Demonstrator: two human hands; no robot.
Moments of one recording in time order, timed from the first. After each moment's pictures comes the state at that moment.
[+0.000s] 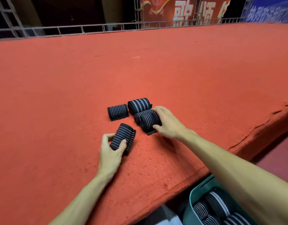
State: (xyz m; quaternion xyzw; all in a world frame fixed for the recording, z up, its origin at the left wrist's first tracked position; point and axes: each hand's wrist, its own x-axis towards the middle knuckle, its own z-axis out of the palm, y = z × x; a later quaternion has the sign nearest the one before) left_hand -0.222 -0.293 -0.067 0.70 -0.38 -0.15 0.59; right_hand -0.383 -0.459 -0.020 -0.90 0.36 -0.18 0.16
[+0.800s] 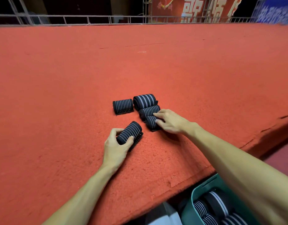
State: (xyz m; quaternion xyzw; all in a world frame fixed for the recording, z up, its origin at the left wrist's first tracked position) left_hand -0.222 -0.293 -0.066 0.72 -0.39 -0.15 0.55; right_hand -0.374 -0.480 -0.024 -0.94 0.32 -0.04 0.11
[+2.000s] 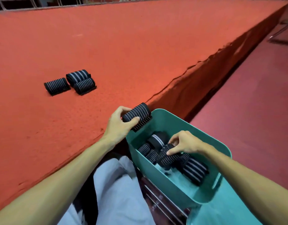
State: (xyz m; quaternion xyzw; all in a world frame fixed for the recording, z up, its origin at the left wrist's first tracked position) left_hand -0.423 -0.254 -0.043 0.58 -0.58 -0.32 0.48; right_hand -0.680 -0.286 -0.104 -0.76 0.56 -0.04 0.31
